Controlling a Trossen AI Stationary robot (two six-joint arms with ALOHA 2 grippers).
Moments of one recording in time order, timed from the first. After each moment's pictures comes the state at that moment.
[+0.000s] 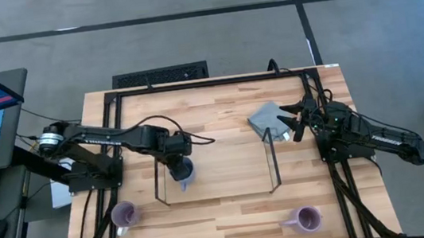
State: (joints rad) left arm -0.06 1.49 1.18 -1.01 -0.05 -0.58; right arm -0.40 0.04 0.05 -0.12 0.00 0.15
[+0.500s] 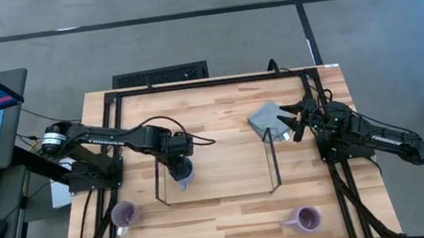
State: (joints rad) left arm -0.06 1.52 1.18 -1.03 -0.04 -0.58; right arm -0.40 0.04 0.05 -0.12 0.00 0.15
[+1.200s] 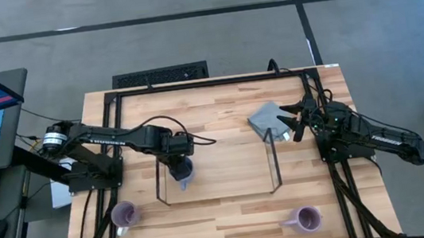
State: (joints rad) left arm -0.06 1.52 1.17 -1.01 -0.04 -0.57; right arm -0.40 0.04 0.05 -0.12 0.00 0.15
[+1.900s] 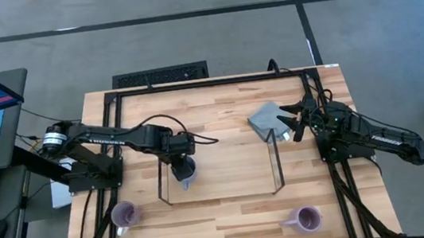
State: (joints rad) left arm -0.06 1.53 1.21 -0.99 -0.03 -0.54; right arm -0.40 0.04 0.05 -0.12 0.00 0.15
